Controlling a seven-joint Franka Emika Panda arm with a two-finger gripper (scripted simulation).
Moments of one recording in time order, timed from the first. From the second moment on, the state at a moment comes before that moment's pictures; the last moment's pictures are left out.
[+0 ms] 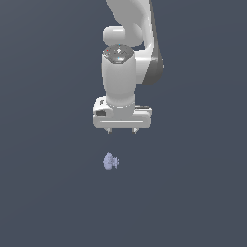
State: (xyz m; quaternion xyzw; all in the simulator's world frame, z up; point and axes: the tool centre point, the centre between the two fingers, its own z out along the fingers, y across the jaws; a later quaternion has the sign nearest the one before) arm 0.021 -0.006 0.199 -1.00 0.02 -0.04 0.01
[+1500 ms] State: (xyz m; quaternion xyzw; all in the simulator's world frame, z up) arm 0.046 -0.016 0.164 -1.00 -0.02 -0.02 0.01
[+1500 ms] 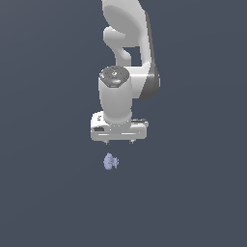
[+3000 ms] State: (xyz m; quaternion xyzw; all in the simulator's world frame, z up) arm 0.071 -0.064 0.052 -1.00 -0.02 0.00 0.00
